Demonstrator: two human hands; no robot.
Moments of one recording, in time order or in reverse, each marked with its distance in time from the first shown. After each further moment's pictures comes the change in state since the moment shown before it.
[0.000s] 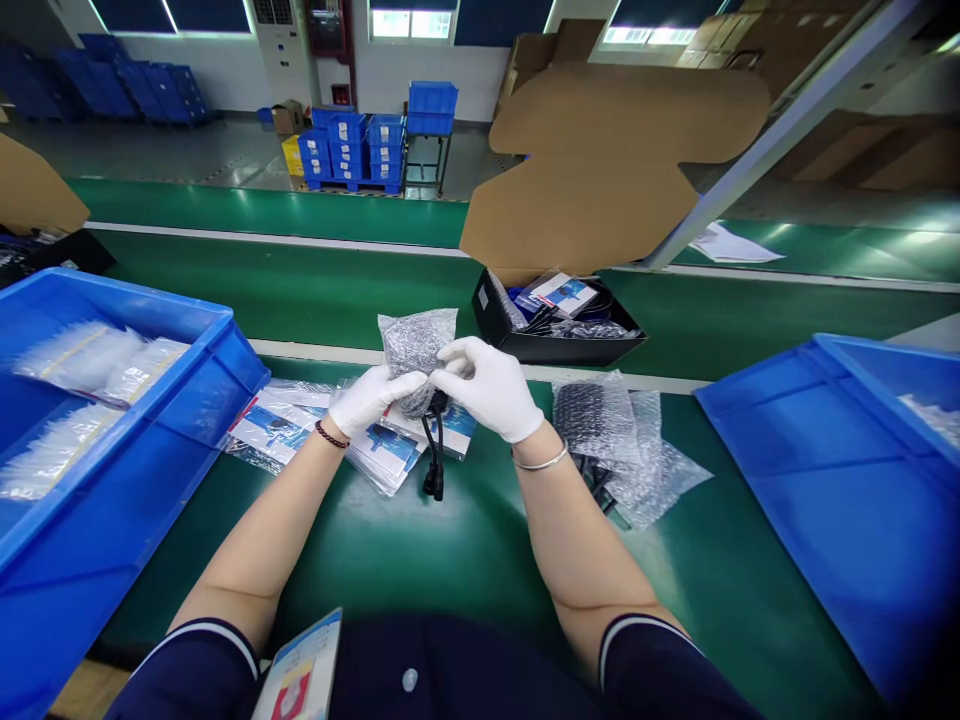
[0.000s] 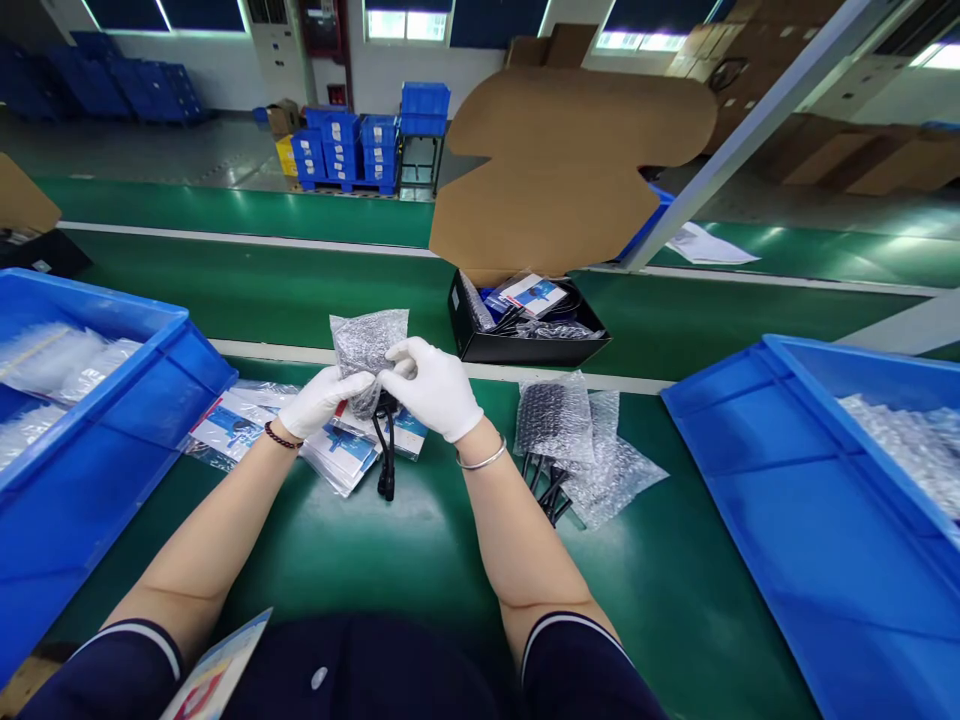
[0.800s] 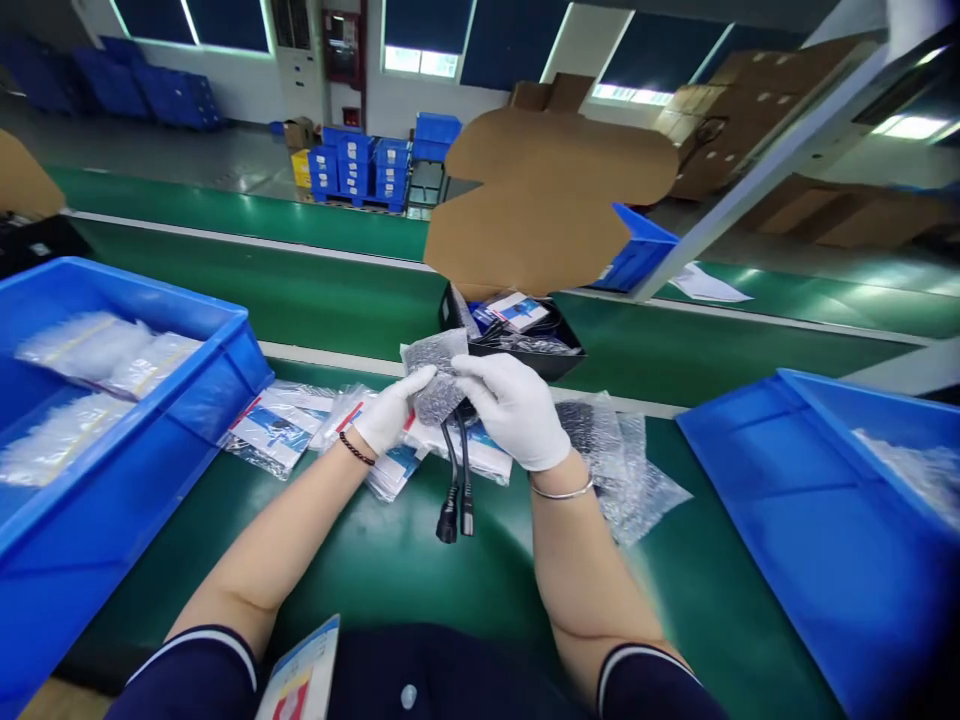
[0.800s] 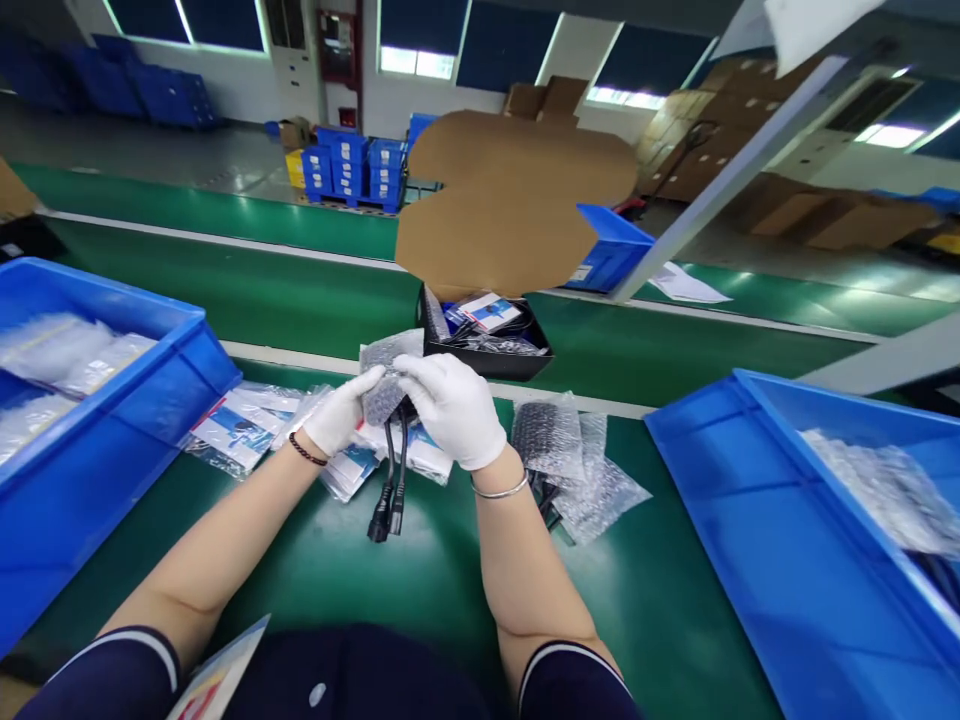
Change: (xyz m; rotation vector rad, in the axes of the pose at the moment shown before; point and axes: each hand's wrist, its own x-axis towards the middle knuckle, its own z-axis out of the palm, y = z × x) left_hand 0.007 -0.005 0.035 -0.534 0.049 -0.116; right_hand -0.010 -0.012 -0.023 -0.296 0.142 -0.496
